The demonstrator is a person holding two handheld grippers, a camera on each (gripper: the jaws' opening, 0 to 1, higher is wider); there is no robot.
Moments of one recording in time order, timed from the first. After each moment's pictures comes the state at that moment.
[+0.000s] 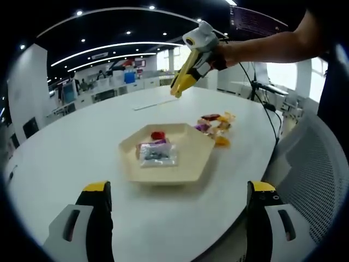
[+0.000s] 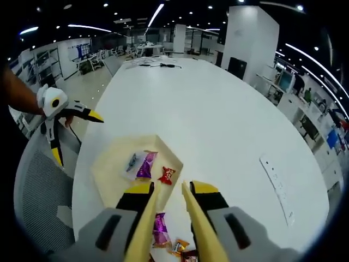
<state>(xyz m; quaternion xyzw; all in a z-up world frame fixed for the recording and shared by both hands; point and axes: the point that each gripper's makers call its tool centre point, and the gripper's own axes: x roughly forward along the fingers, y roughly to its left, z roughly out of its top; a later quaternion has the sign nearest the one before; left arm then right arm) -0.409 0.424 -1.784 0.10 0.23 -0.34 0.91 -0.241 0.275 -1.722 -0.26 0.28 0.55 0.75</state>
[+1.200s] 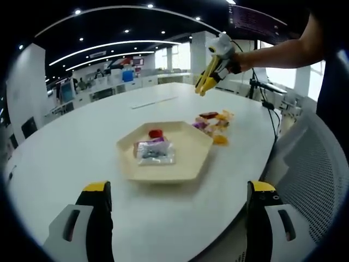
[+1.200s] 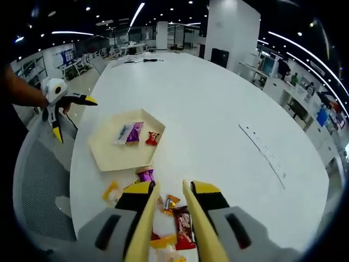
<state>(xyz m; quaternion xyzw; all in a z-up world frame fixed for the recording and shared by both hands) -0.412 0.422 -1.787 0.10 0.24 -0.34 0.90 -0.250 0.181 -1.739 -0.24 0.31 0.50 0.77</state>
